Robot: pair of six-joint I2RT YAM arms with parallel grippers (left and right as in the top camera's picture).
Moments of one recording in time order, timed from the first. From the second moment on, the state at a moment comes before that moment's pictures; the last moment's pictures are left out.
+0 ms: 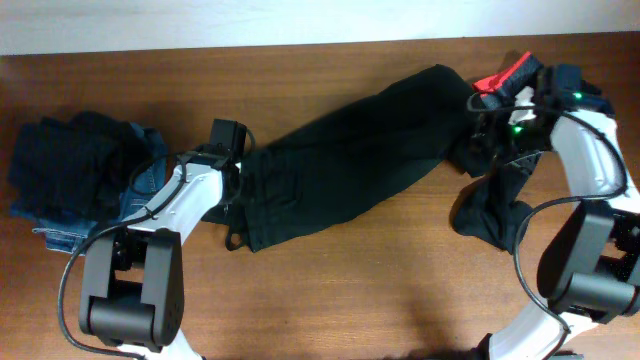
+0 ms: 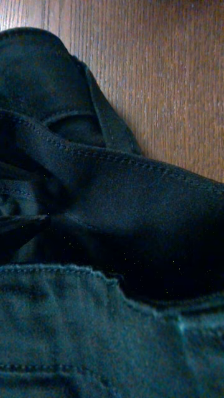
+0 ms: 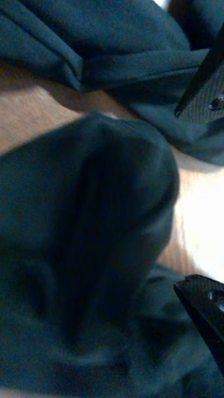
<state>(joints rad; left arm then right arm) -0.20 1.86 1.15 -0.60 -0.15 -0.20 -0.28 1.91 1.54 -0.99 -0.34 0.21</state>
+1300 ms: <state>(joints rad) -0.20 1.86 1.15 -0.58 -0.15 -0.20 -0.15 1.91 1.32 -0.65 0.06 -0.41</state>
